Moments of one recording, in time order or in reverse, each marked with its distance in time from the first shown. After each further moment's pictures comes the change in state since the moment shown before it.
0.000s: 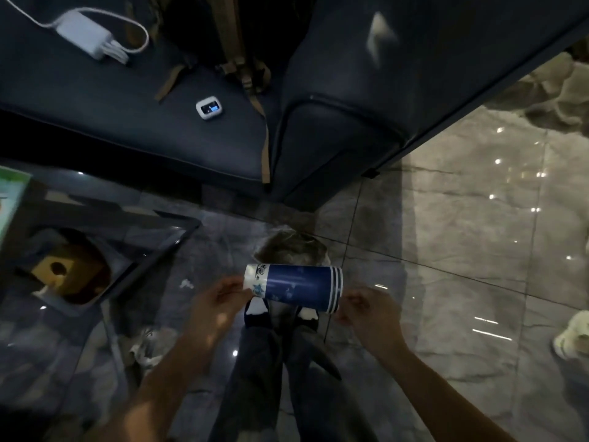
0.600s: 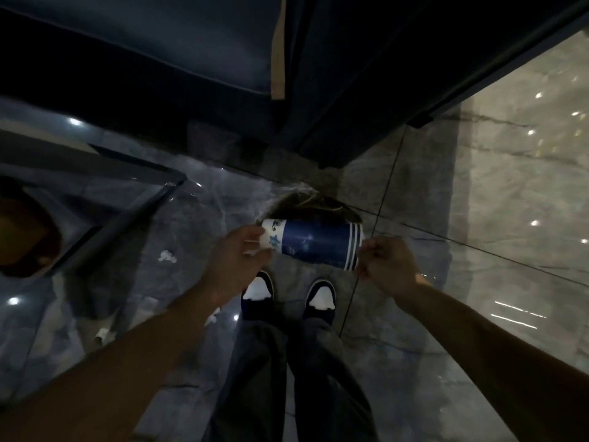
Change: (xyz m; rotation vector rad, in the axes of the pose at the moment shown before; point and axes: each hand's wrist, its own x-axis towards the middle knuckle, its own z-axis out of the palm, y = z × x) left_hand 0.202 -0.162 0.070 0.106 -0.107 0.043; right_hand 0.183 0.099 0.098 0.002 -0.067 0.156
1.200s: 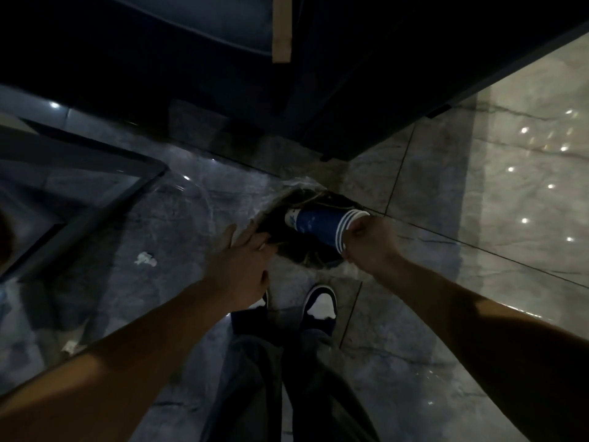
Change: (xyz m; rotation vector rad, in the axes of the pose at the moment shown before) left_hand 0.057 -0.041 0.023 1.149 -0.261 0.405; right_hand 0.093 0.008 0.054 -0.238 0.057 -0.088
